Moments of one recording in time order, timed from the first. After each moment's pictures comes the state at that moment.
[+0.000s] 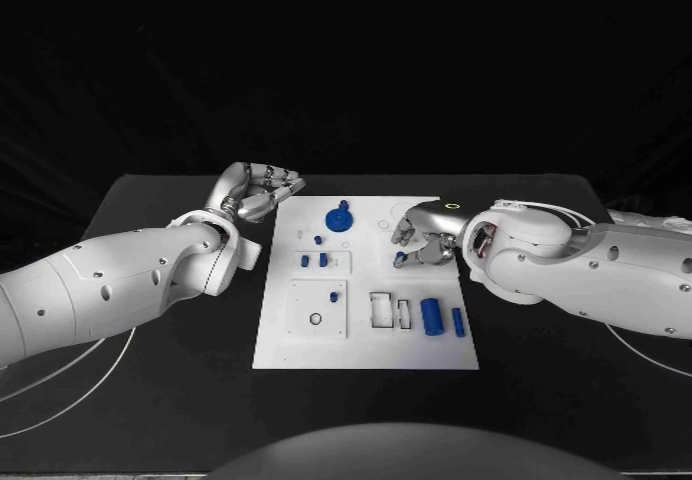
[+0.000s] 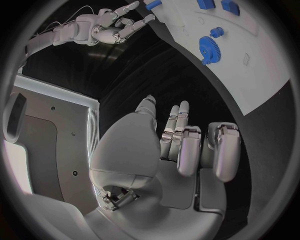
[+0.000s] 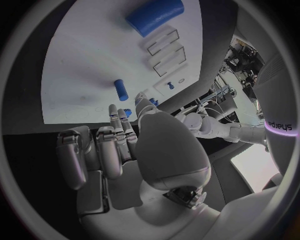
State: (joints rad) left arm 1.23 -0.72 -0.22 1.30 -0.38 -0.60 0.48; left_hand 1.34 -0.02 -0.03 0.29 0.25 0.95 0.16 0.10 0.09 1.08 0.12 0.07 0.07 1.47 0.04 1.55 1.31 0.01 1.47 0.15 1.56 1.31; right arm 1.29 -0.84 -0.21 1.64 -1.53 -0.17 -0.25; right_hand 1.42 -0.01 0.07 0.20 0.05 0.90 0.20 0.07 0.07 0.96 0.15 0.06 0.06 1.46 0.08 1.57 1.31 0.01 1.47 0.18 1.57 1.31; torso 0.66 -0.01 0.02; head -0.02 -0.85
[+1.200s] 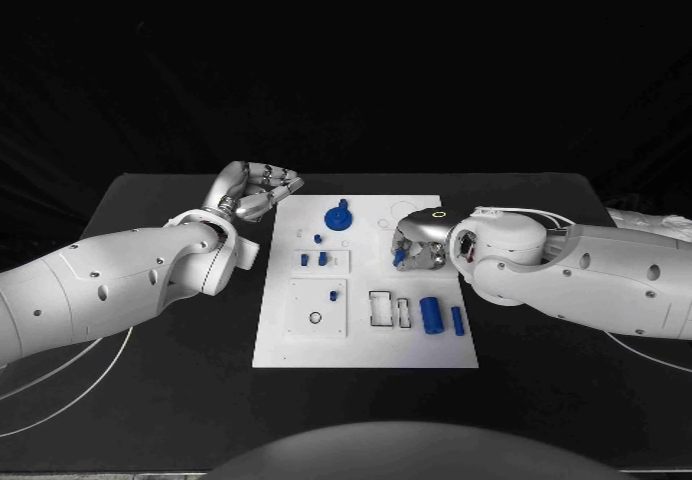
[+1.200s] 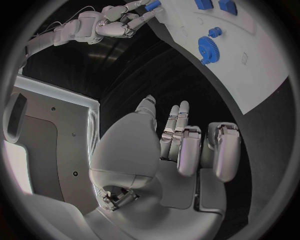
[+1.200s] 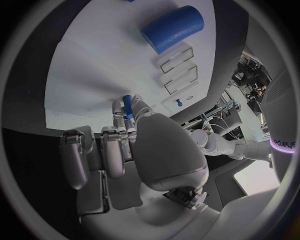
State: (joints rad) left arm 1.23 -0.73 -0.22 1.30 -0.39 -0.60 0.48; left_hand 1.34 -0.02 -0.03 0.29 0.25 0.95 0.16 0.10 0.09 1.08 0.12 0.07 0.07 1.47 0.04 1.55 1.31 0.01 1.47 0.15 1.56 1.31; right arm 1.27 -0.78 -0.21 1.59 -1.64 -0.09 -0.31; right_hand 1.48 0.05 0.10 0.17 0.05 0.97 0.13 0.09 0.08 1.05 0.09 0.10 0.06 1.47 0.02 1.57 1.31 0.01 1.47 0.14 1.57 1.31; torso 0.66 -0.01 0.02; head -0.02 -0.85
